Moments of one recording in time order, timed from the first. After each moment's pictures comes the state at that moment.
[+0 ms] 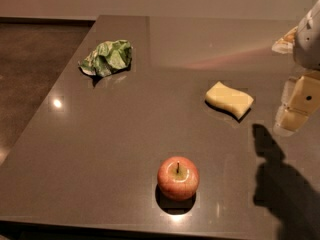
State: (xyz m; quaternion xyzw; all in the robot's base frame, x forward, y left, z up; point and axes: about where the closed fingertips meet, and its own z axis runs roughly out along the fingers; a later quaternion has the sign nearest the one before) arm 0.438 -0.217 0.977 -0.60 0.78 -0.03 0.16
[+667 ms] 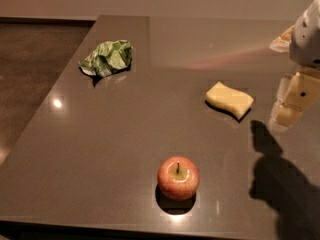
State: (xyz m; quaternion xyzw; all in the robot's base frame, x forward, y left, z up) arm 0.449 -0.215 0.974 -0.60 0.78 -0.03 0.17
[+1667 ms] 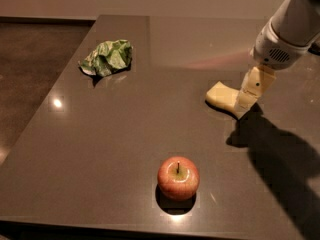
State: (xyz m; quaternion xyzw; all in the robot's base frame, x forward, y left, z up) arm 0.540 -0.213 0.915 -0.54 0.83 0.00 0.17
